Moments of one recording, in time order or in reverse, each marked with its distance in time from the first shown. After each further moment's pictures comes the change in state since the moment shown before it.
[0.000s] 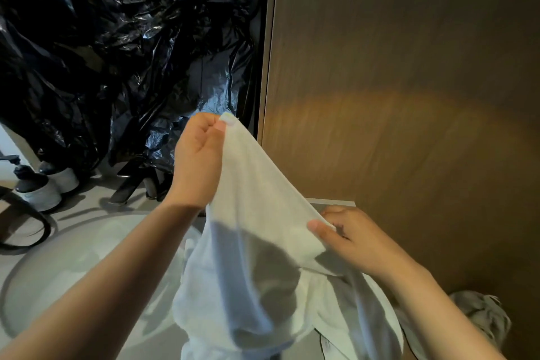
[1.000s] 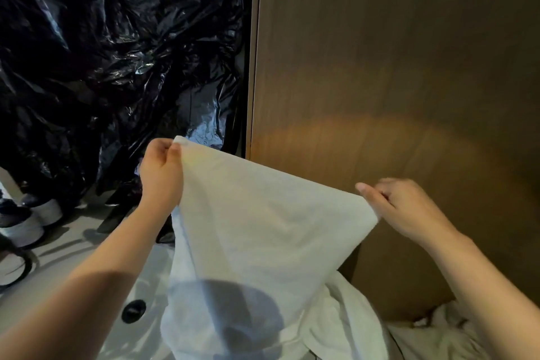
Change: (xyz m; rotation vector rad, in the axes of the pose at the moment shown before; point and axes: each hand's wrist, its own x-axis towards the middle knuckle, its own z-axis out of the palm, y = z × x) left_hand 0.048 -0.039 -0.027 0.217 0.177 -0.081; right_hand -0.002 0.045 -0.085 -0.265 0.318 0.226
